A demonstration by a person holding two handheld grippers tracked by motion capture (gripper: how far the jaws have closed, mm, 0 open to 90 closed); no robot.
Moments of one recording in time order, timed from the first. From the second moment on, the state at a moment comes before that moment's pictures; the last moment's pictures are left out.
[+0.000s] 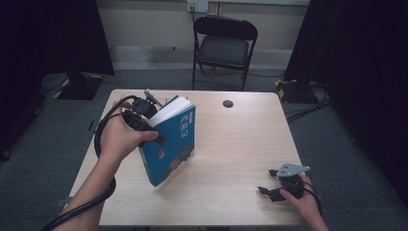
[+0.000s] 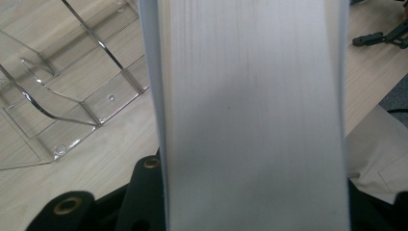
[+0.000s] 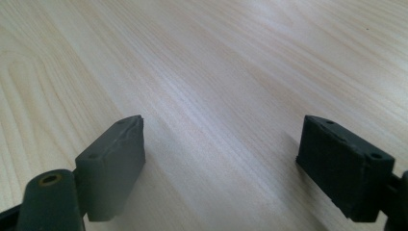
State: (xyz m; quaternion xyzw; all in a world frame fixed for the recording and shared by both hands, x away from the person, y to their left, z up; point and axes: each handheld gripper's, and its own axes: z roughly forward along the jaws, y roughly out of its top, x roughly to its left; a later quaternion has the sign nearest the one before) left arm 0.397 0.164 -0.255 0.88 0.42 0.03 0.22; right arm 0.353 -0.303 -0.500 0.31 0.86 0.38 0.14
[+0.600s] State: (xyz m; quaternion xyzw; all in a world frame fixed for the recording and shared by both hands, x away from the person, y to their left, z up) left arm 0.400 0.178 -0.256 0.87 0.44 0.04 0.22; right arm 0.353 -0.303 -0.500 0.31 0.86 0.38 0.14
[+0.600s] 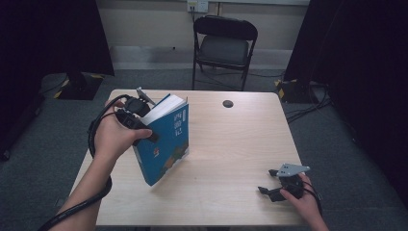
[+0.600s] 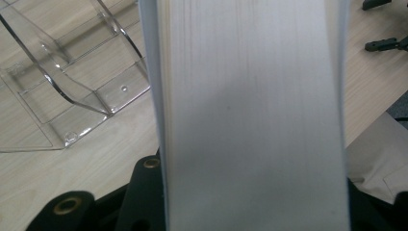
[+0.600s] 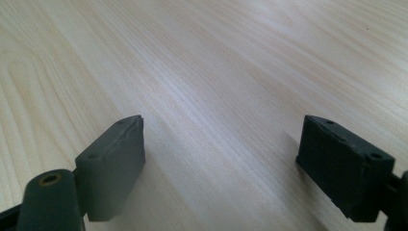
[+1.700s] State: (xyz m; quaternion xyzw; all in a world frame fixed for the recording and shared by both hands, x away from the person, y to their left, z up) left arm 0.418 0.192 -0.263 0.83 0.51 0.05 0.22; right arm 0.353 -0.303 -0.500 0.31 0.86 0.38 0.14
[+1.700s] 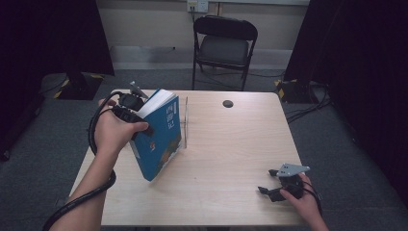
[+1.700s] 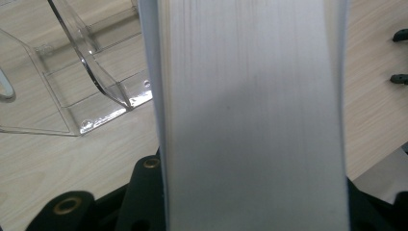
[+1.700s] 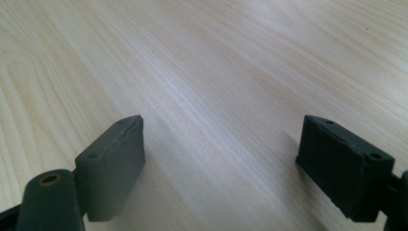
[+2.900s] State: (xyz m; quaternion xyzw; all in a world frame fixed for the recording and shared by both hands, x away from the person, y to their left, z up) left arm 0.438 0.178 -0.267 0.81 0.55 0.07 0.22; right arm 0.353 -0.303 -0.500 0.31 0.86 0.38 0.14
